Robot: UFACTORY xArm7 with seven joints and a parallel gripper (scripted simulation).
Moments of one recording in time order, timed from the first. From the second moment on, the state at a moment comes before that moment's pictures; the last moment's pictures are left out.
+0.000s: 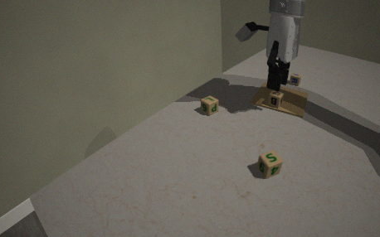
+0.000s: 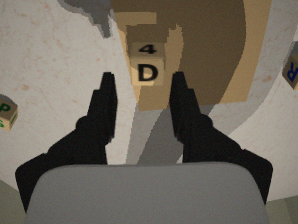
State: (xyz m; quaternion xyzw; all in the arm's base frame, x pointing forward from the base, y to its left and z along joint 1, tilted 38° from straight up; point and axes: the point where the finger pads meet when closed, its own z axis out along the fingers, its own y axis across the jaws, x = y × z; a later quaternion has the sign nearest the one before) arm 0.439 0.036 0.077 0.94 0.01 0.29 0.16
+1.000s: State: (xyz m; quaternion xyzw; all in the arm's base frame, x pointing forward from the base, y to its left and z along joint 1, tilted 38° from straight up) arm 0.416 0.049 0.111 0.94 0.00 0.28 0.18
